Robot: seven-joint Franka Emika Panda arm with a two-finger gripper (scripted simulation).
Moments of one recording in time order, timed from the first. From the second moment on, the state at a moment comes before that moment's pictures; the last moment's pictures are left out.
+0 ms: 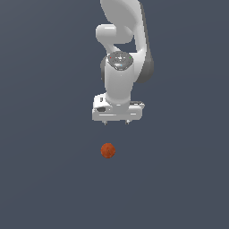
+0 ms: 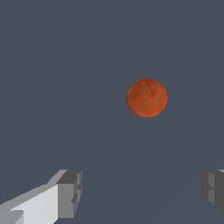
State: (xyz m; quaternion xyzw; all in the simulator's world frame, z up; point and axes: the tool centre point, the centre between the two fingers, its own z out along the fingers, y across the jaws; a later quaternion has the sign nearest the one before) arm 0.005 0.009 0.174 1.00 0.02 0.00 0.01
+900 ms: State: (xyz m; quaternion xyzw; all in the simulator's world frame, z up) arm 0.036 -0.007 0.147 0.99 -0.16 0.00 0.00
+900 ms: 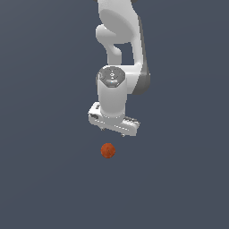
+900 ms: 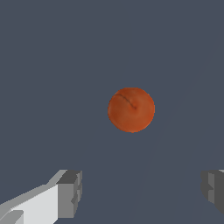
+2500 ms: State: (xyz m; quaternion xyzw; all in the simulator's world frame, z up) arm 0.081 -0.033 0.097 0.89 -0.46 0.00 0.00
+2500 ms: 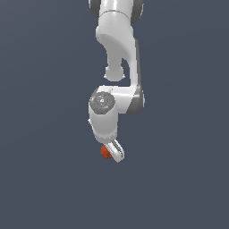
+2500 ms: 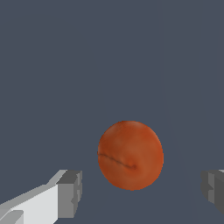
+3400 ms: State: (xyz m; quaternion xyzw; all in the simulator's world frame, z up) arm 0.080 -0.033 0.046 0.89 -0.46 0.00 0.00
